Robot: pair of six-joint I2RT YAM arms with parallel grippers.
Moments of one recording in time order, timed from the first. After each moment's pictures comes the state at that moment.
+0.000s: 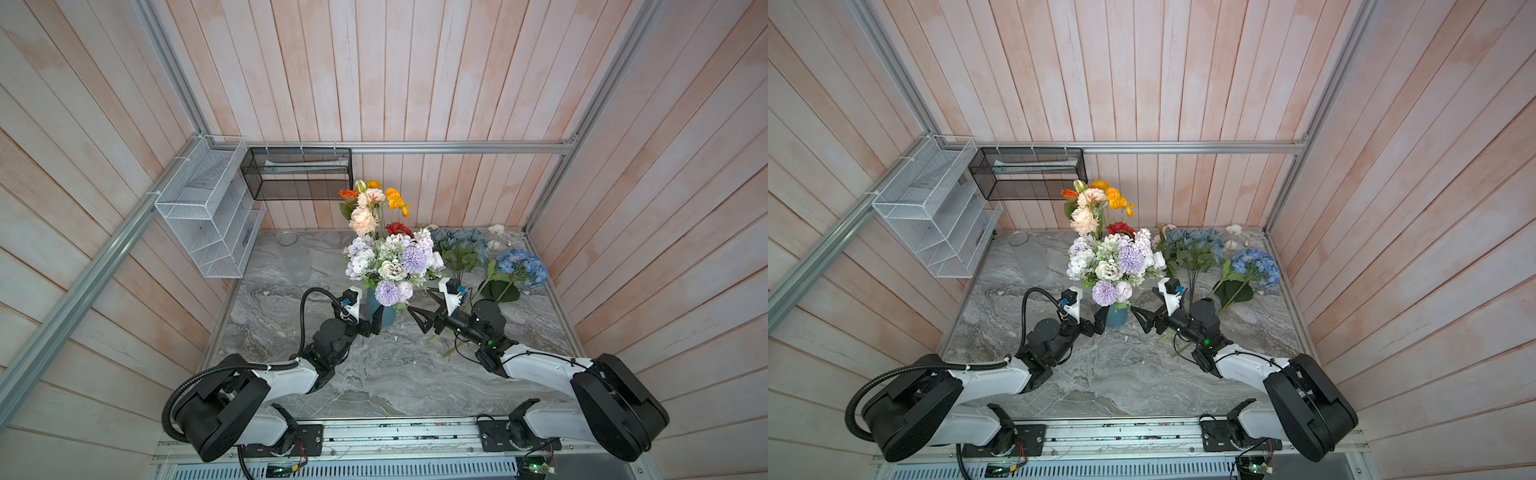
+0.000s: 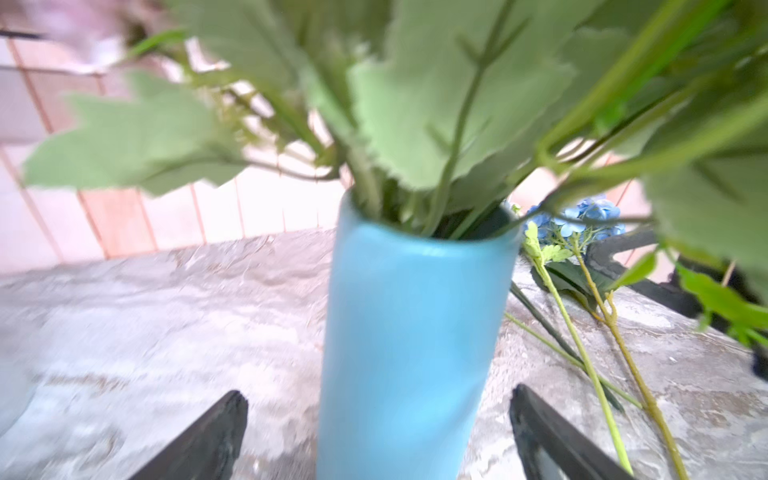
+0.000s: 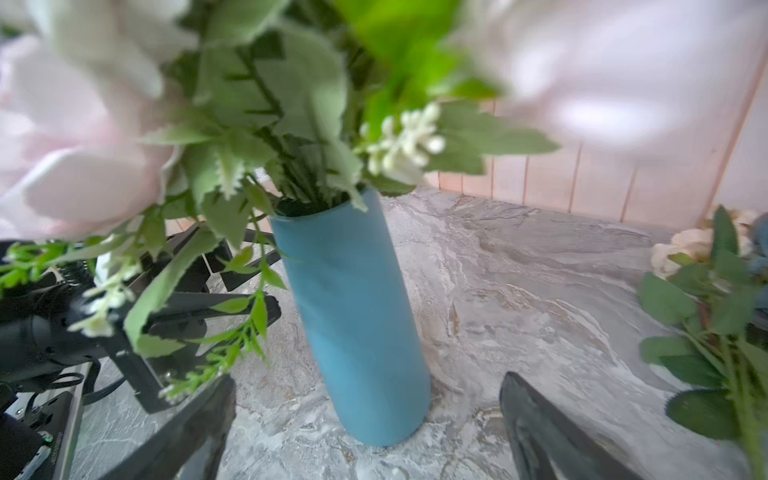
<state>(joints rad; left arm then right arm) -0.69 1.31 0.31 0.92 -0.23 -0.11 0.61 1.35 0.41 0.88 -0.38 0.22</state>
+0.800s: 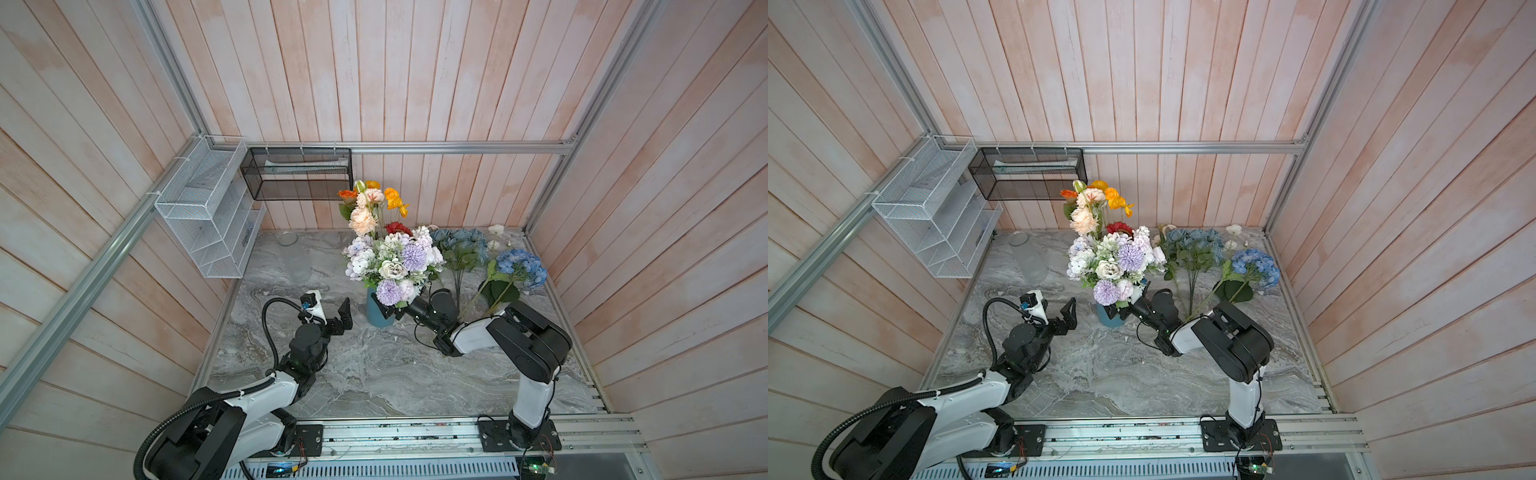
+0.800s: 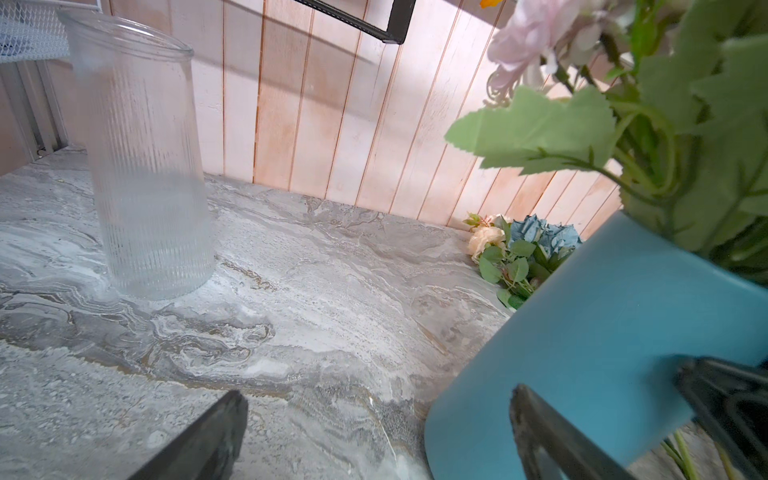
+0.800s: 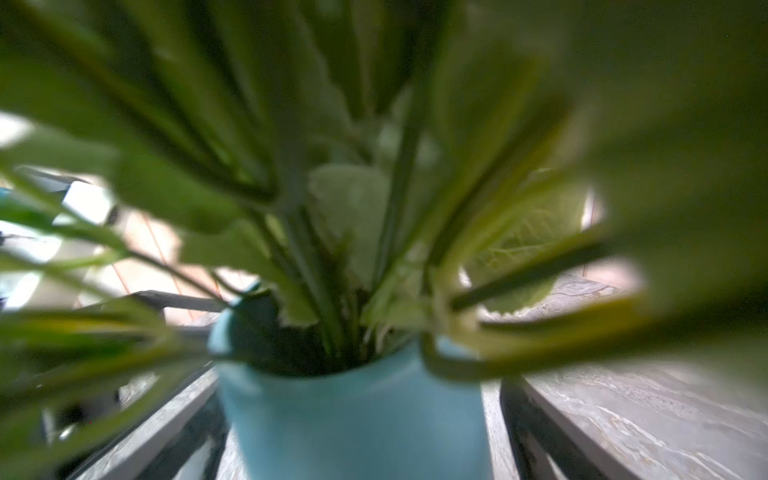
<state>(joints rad) -0.49 1.15 0.20 0.83 -0.28 -0.34 0.74 1.91 0.74 1.28 -0.24 0.22</state>
